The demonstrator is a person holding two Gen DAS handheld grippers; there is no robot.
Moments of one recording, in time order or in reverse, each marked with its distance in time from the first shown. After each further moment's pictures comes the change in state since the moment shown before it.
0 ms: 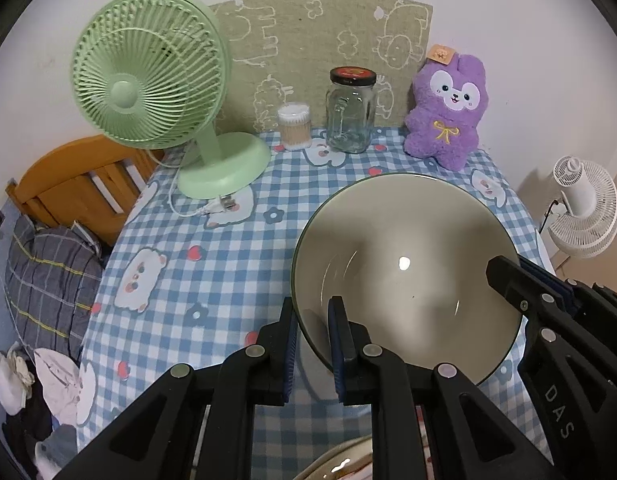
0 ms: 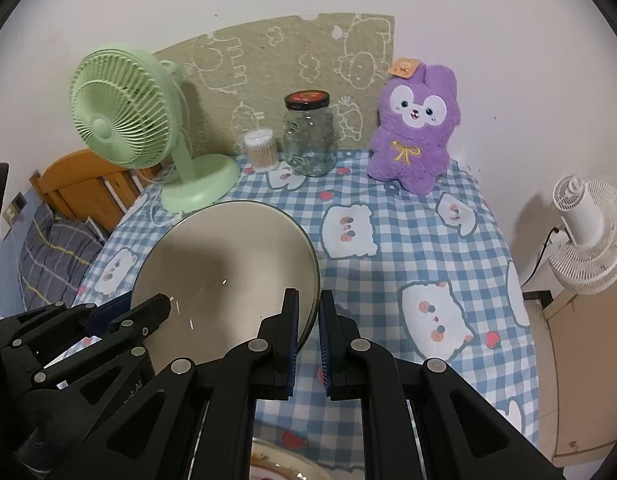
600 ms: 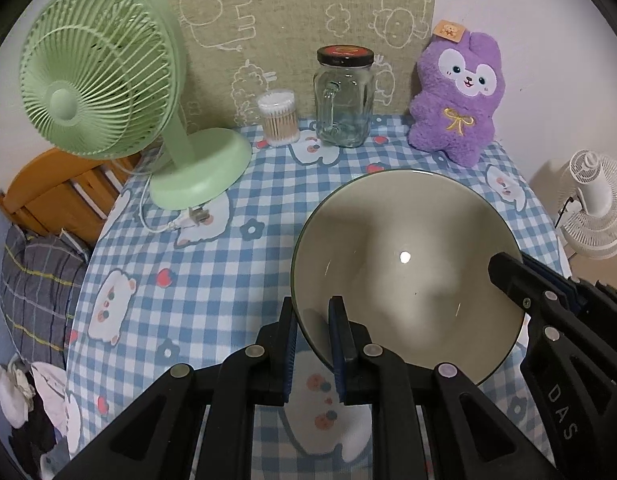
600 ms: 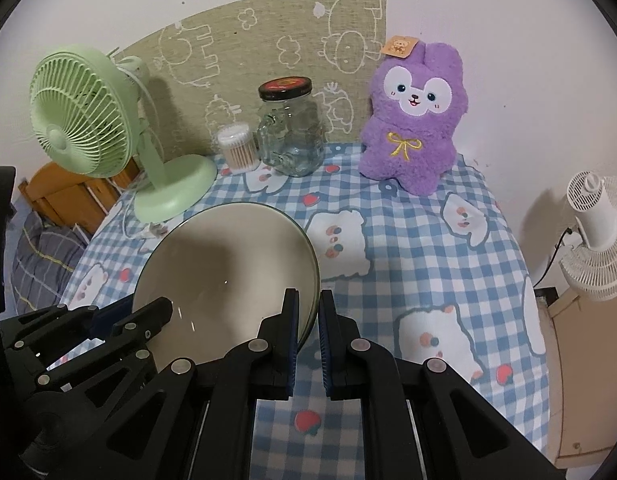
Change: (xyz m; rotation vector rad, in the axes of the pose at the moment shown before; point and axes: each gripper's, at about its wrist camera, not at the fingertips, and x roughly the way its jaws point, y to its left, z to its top) left arm 0.059 -0.015 0.033 0.012 0.056 -0.002; right arm 0.059 -0.030 0.021 0.032 0.040 0.002
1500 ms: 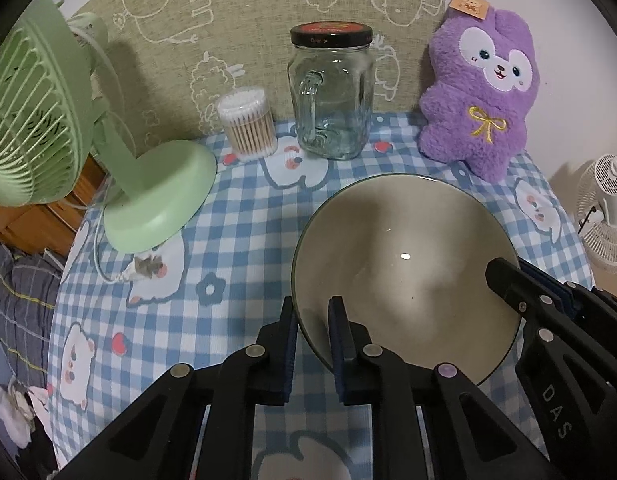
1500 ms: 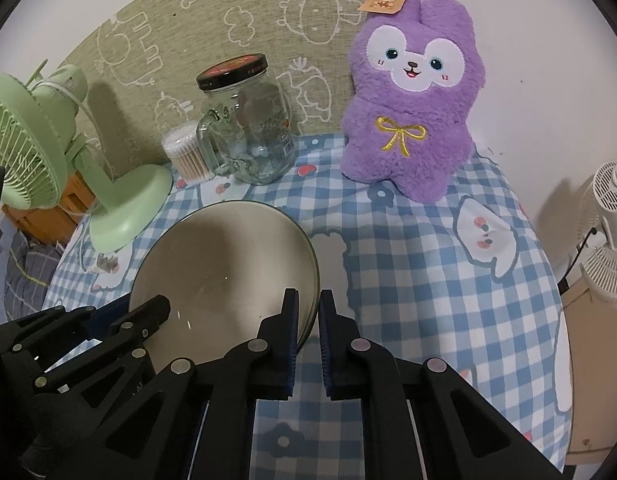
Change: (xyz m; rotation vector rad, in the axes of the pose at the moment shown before) left arm 0.077 -0.019 0.056 0.038 0.028 0.008; right arm 0.085 -0.038 0.041 0.056 0.042 -0.001
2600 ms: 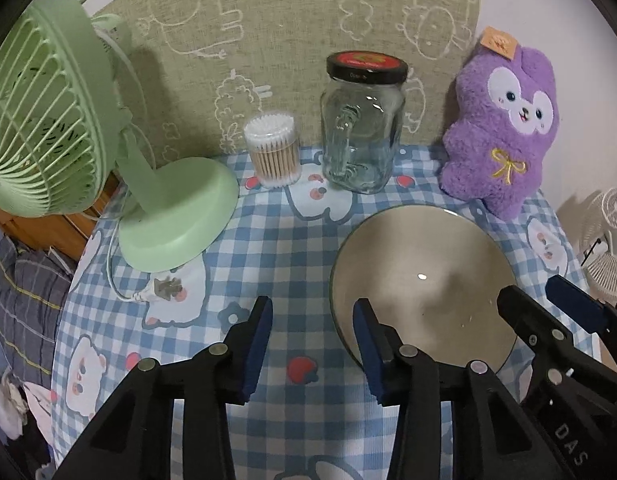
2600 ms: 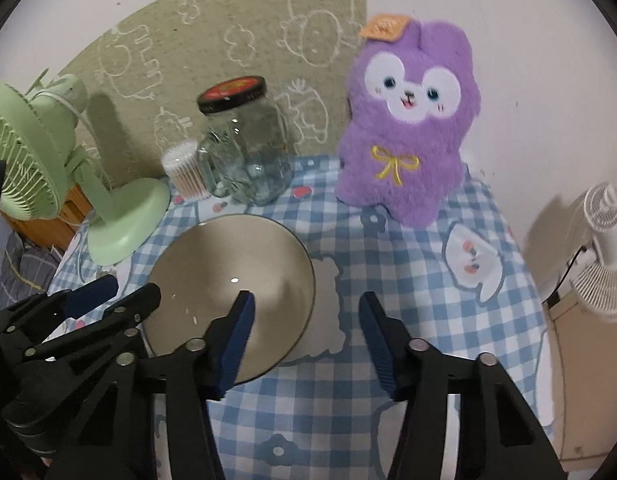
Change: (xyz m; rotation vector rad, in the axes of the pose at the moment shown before) left arm 0.002 0.017 0.016 -0.044 -0.055 0.015; right arm -0.002 -0.004 0.017 0.001 -0.030 -0.023
